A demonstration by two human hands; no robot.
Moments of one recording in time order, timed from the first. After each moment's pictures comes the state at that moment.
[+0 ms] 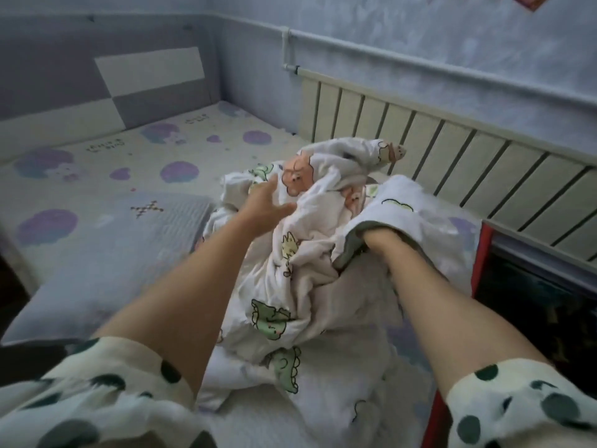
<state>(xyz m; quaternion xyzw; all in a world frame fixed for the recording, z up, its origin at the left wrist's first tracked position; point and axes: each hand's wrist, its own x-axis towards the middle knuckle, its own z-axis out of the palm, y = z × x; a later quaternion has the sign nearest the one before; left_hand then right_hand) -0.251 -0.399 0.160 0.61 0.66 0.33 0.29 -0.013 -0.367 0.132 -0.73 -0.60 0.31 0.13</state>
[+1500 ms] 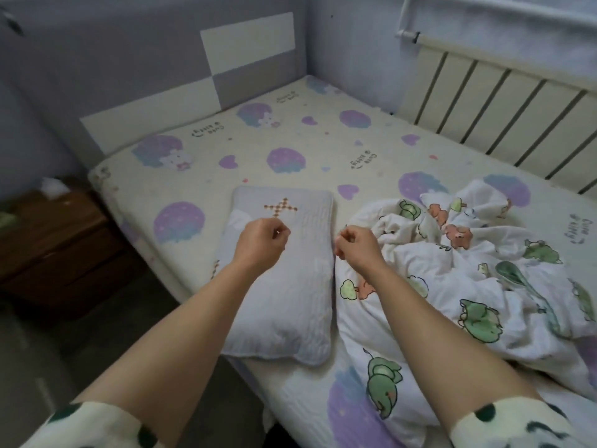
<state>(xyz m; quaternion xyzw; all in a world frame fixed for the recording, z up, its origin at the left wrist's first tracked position) -0.725 -0.423 0.089 0.58 0.73 0.29 0.22 -0.533 -0.360 0.046 -0.60 -0.61 0.44 0.29</state>
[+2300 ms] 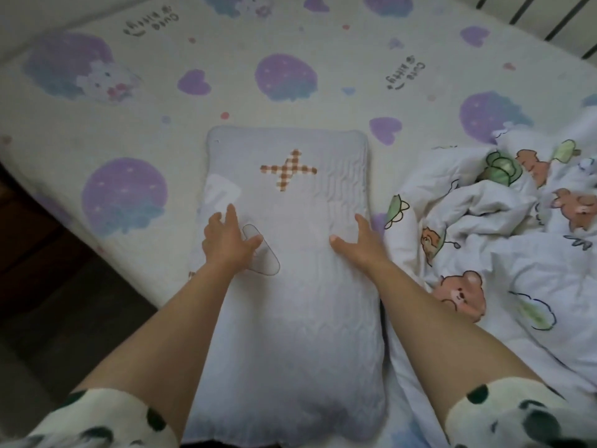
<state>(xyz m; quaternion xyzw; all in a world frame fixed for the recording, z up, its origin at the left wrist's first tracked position) -0.865 -0.241 -0.181 0.45 0.84 0.05 0.28 -0.617 -0.191 -0.213 -0.72 -0.53 0.44 0.05</state>
